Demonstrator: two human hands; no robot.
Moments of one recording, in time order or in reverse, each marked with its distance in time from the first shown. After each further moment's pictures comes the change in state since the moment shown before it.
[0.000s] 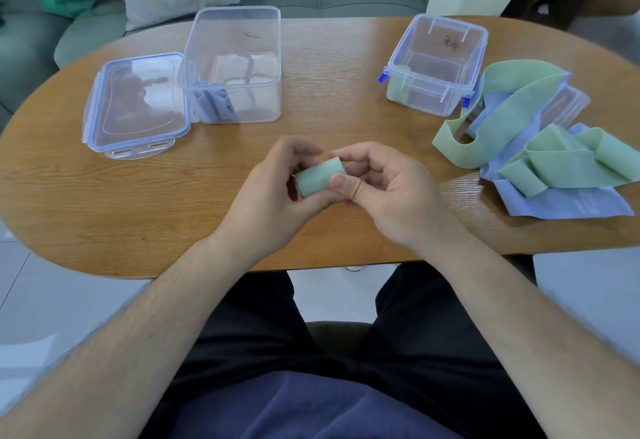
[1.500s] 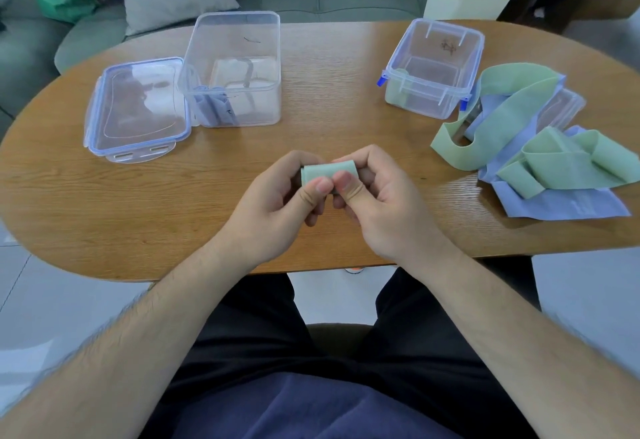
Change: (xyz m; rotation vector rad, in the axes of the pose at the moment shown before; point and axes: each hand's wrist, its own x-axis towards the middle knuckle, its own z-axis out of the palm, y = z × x) left_hand -0.006 0.003 0.001 -0.444 -0.111 -0.090; right_hand -0.007 -0.001 0.018 0.152 0.037 -0.031
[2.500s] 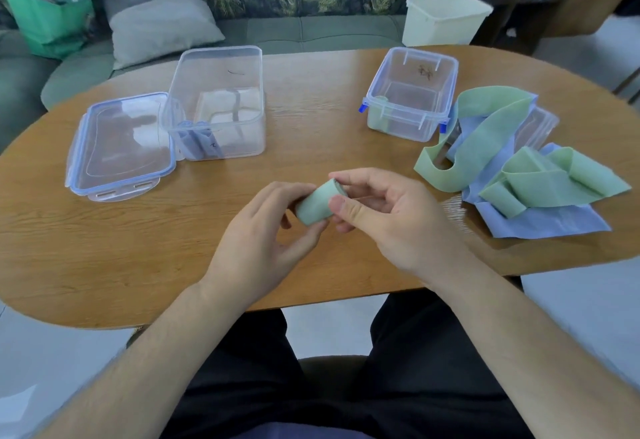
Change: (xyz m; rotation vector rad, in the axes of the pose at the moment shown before) left_hand 0.006 -0.003 0.001 0.651 0.156 0.352; right_hand 0.004 -0.019 -0.033 -0.024 0.051 0.122
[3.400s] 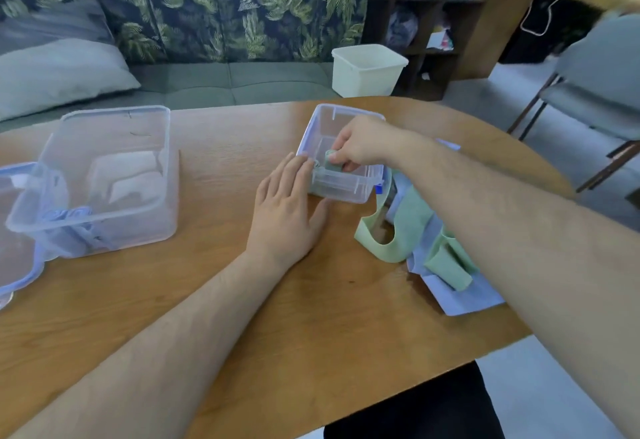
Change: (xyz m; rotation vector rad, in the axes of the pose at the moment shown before) left_hand 0.150 -0.060 0.163 0.274 0.038 0.009; right_hand 0.222 -0.011 -0.140 -0.859 0.003 0.338
